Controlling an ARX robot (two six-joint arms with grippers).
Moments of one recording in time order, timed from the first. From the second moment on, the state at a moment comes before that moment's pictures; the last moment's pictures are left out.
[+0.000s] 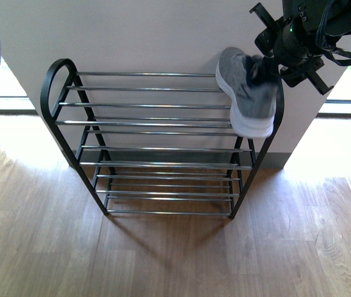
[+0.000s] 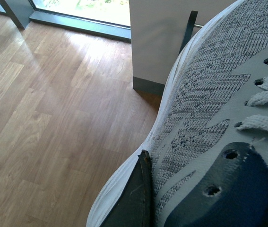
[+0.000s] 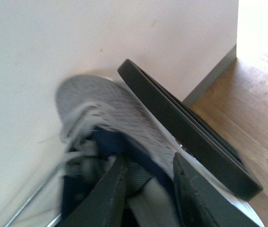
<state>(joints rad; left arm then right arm) -0.13 0.64 0.35 -0.27 -0.32 -0.21 0.28 2.34 1.50 0.17 0.39 1.02</state>
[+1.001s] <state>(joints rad) -0.13 0.64 0.35 -0.27 -0.32 -0.21 0.05 1.38 0.28 0.77 -0.56 0.46</state>
